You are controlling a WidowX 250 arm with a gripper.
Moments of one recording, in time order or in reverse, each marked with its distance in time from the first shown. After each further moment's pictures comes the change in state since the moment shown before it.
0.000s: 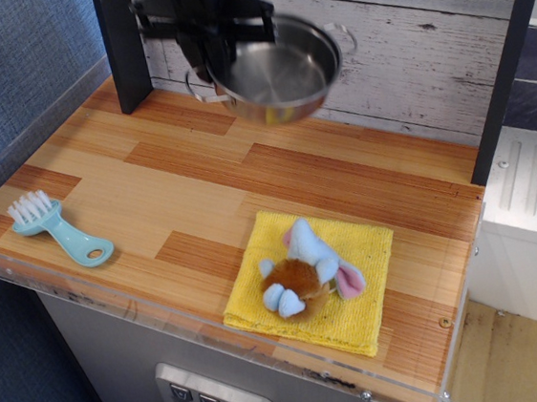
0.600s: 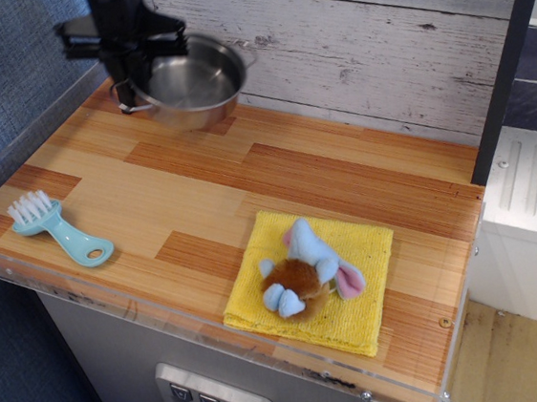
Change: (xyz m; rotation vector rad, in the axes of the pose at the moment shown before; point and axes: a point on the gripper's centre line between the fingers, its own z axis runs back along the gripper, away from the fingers) arm -0.003 0.084 -0.043 0.121 0.087 0.166
